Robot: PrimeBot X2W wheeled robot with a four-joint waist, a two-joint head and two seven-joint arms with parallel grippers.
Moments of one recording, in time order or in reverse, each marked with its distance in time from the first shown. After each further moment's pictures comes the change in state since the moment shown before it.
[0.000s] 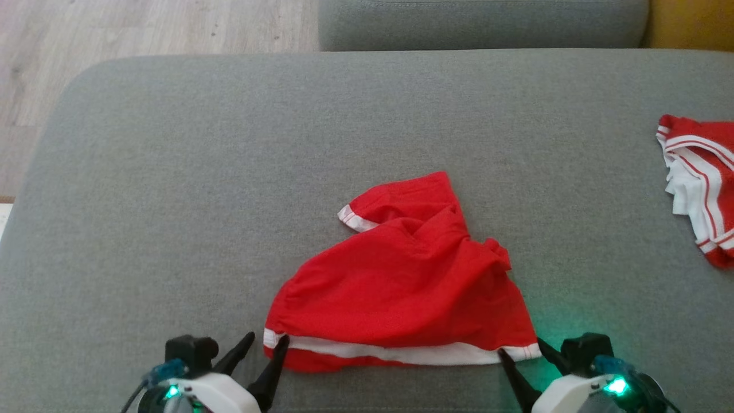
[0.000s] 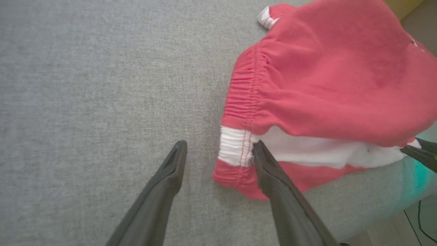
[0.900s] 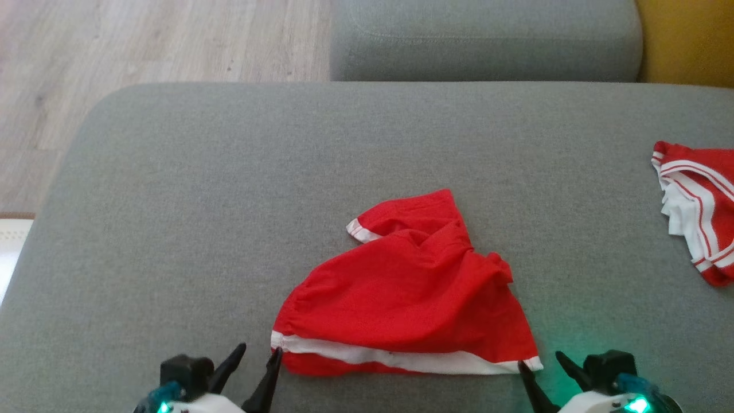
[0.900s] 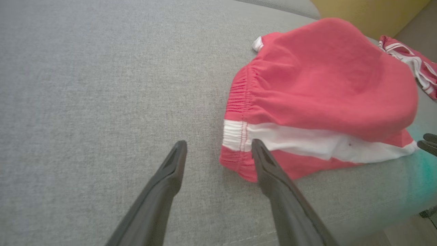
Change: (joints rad) left arm 0.109 -0.038 0.101 -0.104 0.141 0.000 -0.005; right arm 0.059 0.011 -0.076 -0.007 -0.011 0.000 -0.045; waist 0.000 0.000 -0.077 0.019
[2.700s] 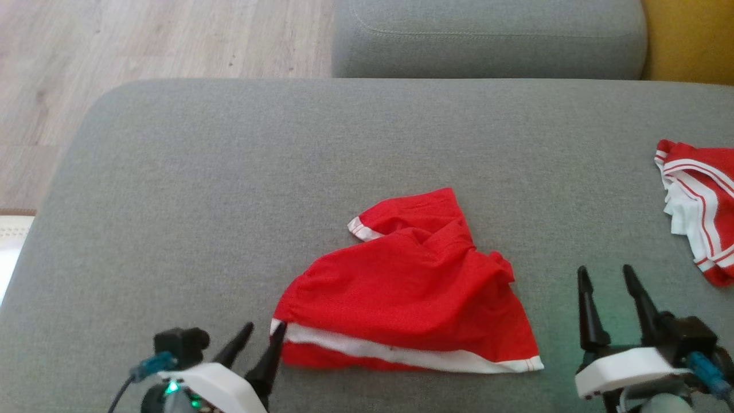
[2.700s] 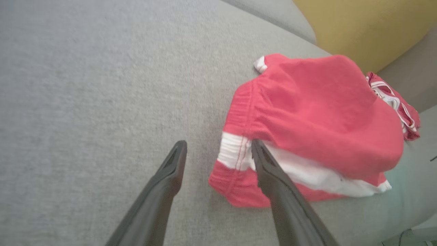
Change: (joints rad) left arm -0.262 0.228 -0.517 0.082 -0.632 0.183 -0.180; right arm -0.134 0.091 -0.230 0.032 -0.098 0.000 -0.386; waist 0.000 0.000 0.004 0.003
